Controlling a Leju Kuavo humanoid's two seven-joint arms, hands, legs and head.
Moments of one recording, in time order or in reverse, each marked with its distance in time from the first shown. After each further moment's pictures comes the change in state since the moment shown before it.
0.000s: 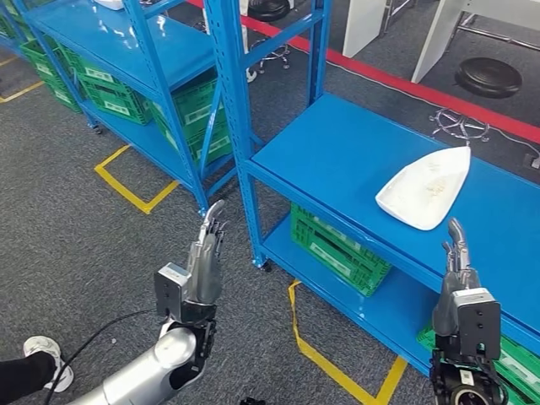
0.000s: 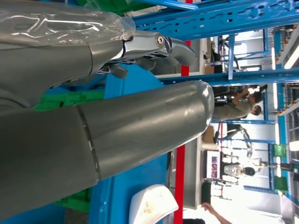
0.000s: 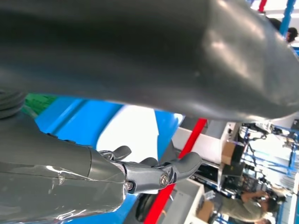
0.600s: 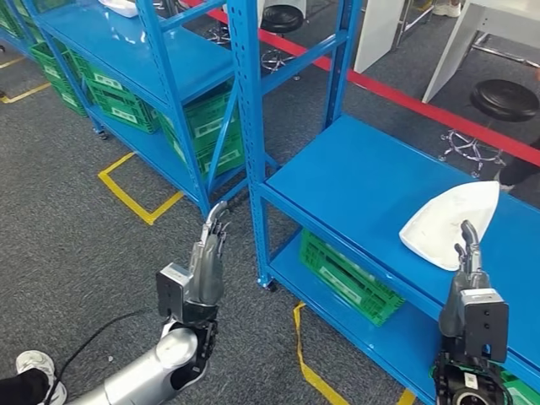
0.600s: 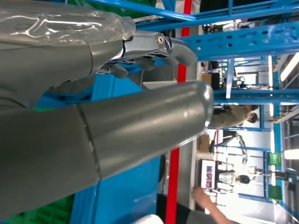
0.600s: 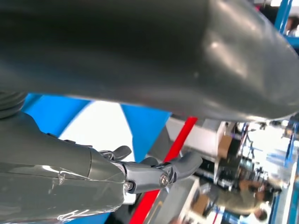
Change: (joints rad) left arm 0.001 -0.001 0.000 -0.004 0.008 -0.001 -0.001; right arm 0.002 -0.004 -0.026 0.004 0.036 -0.054 0.035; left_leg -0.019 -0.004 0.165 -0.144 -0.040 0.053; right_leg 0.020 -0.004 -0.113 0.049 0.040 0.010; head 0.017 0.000
